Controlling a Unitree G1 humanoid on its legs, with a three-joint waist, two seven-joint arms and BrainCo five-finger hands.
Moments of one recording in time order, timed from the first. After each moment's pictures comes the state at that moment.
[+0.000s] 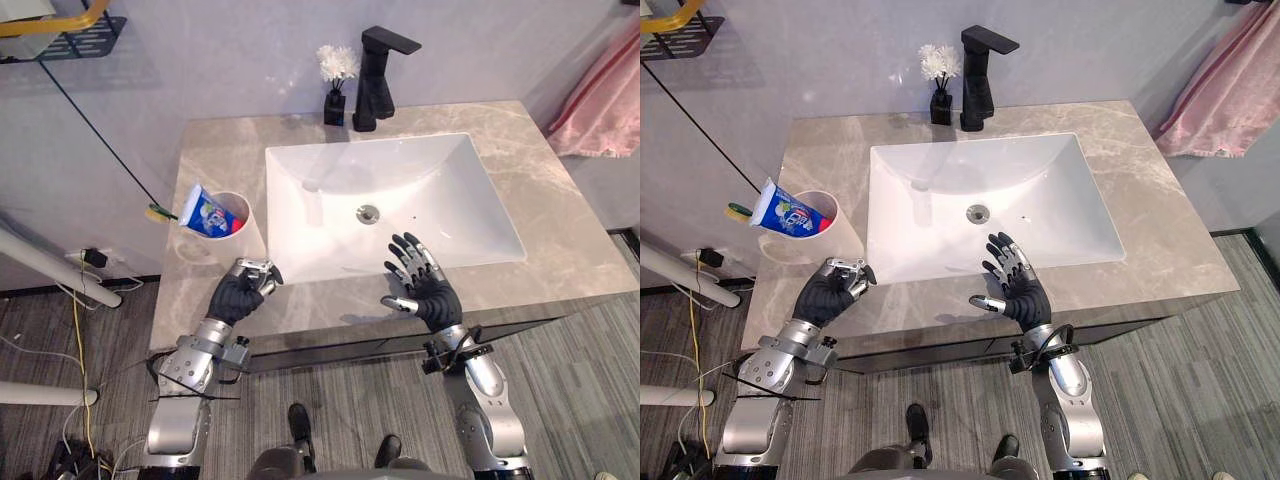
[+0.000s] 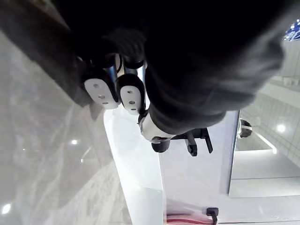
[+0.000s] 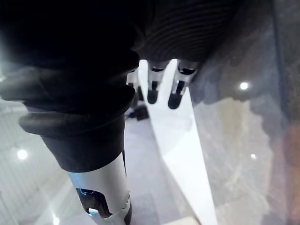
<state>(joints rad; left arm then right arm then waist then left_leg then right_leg) 0.13 0.20 0.06 -0.26 -0.08 -0.04 -0.28 0.14 -0.03 0.05 -0.22 0.30 -0.05 0.30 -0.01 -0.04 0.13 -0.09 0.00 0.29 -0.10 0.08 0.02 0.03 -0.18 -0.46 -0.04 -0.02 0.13</state>
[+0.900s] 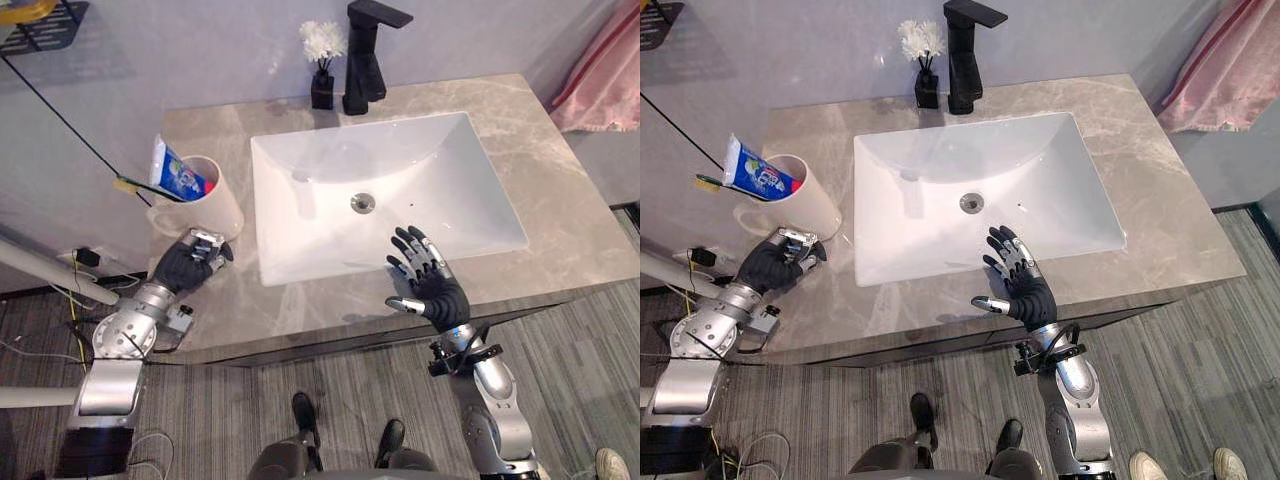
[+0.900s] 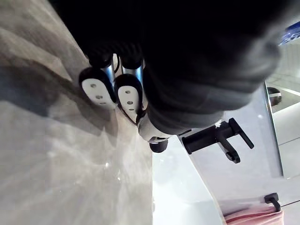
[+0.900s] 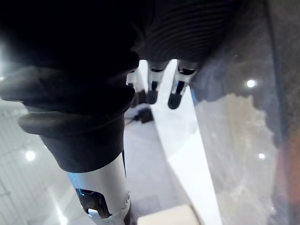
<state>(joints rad) -0.03 0.56 0.16 -0.14 -0.07 -0.03 -0.28 0.16 -0.05 0.05 -0.28 0.33 -0.09 0.33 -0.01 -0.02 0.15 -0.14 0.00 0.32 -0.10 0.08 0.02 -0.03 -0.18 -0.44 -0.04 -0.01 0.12</state>
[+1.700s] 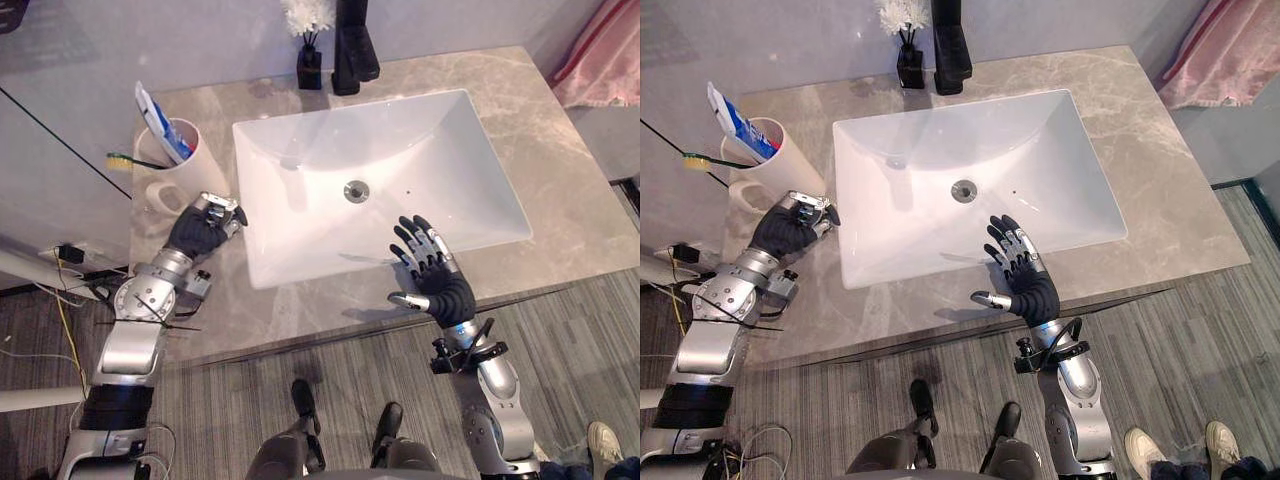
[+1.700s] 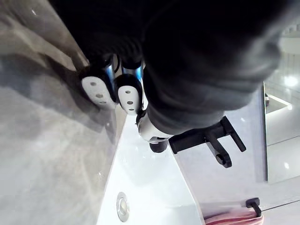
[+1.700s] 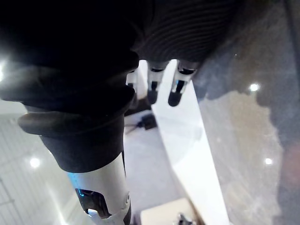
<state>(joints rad) -0.23 0.53 0.09 -0.04 -0.12 -0.03 -0.22 0.15 -0.05 0.05 -0.31 0.34 -0.11 0.33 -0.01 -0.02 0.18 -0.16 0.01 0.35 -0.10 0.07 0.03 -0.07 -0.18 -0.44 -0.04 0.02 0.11</state>
